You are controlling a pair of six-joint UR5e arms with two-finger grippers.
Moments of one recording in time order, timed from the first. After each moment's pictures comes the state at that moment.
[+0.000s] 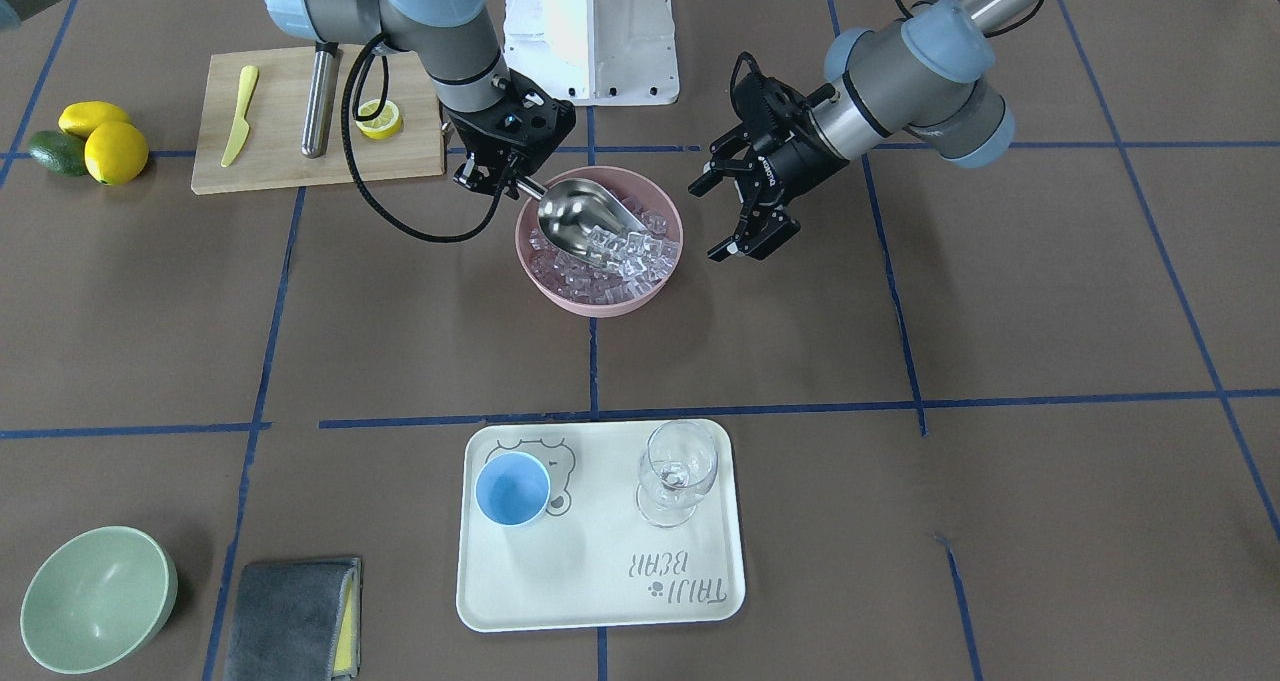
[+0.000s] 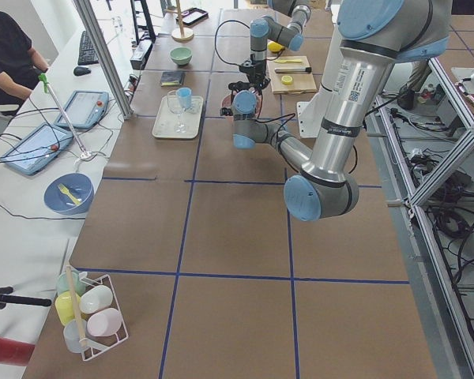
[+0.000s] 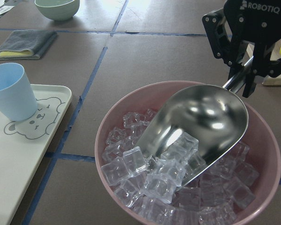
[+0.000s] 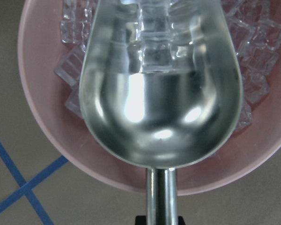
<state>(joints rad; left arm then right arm) -0.61 -1.93 -1.67 -2.65 -2.02 -0.04 0.42 -1.06 1.88 -1.52 1.92 0.41</state>
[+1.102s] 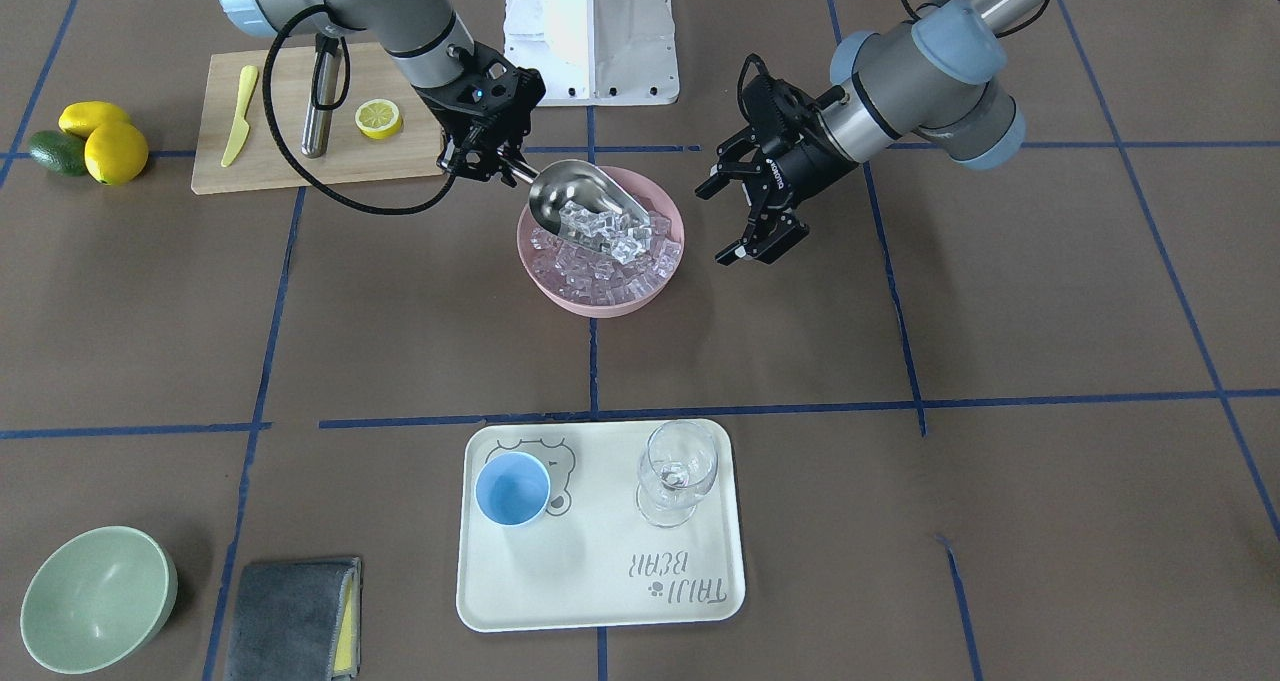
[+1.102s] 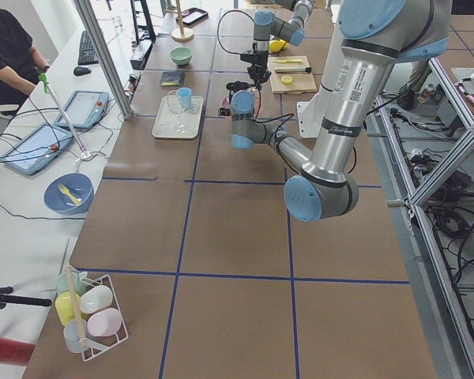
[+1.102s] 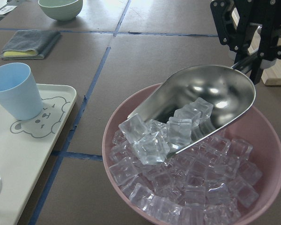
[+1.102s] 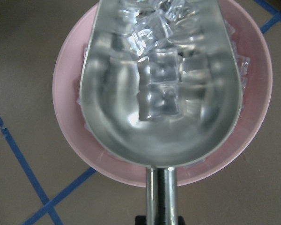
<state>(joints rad) -0.63 -1.93 -1.67 -2.65 -2.04 -0.04 0.44 -1.15 1.97 -1.35 1.90 0.49</state>
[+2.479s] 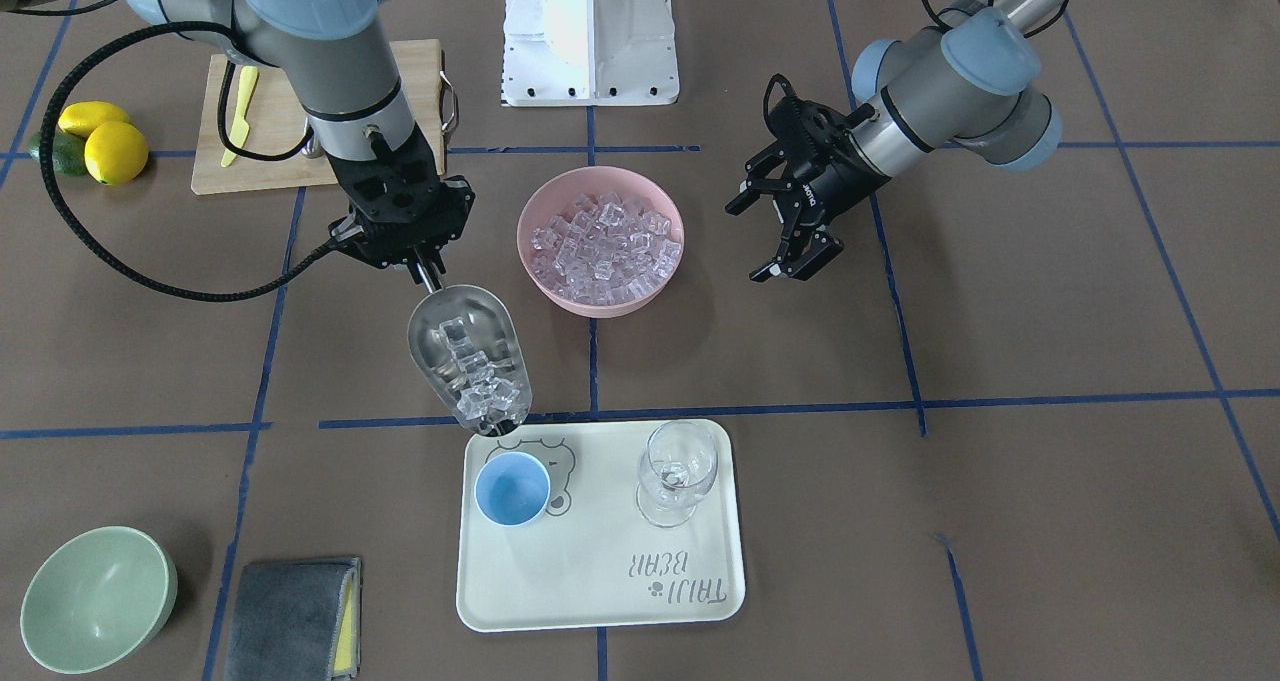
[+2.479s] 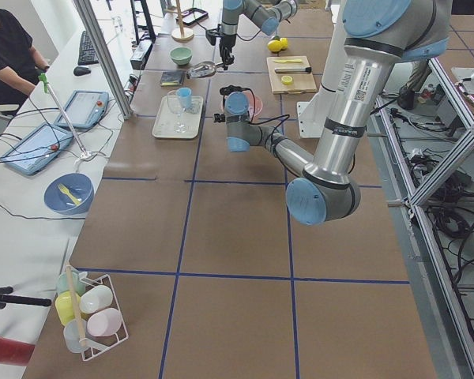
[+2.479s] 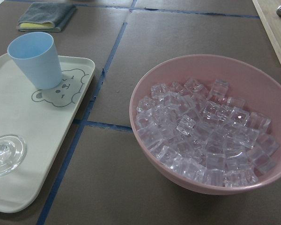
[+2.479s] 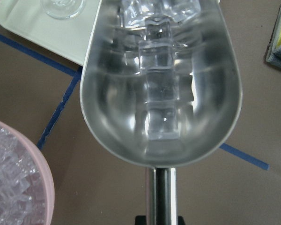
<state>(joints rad) -0.68 -1.91 -1.67 -2.58 -2.09 -0.03 0.71 -0.94 1.83 -1.73 1.92 0.63</state>
